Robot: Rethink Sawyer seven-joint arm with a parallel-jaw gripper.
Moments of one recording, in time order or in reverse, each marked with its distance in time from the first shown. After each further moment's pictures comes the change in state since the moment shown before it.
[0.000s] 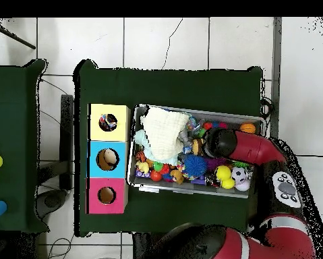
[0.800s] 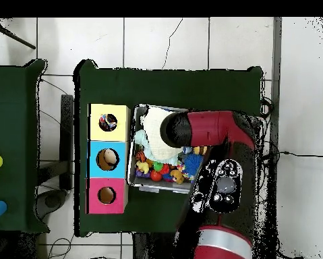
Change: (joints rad) arm 0.331 -0.121 -0.213 -0.108 -0.107 0.039 0.000
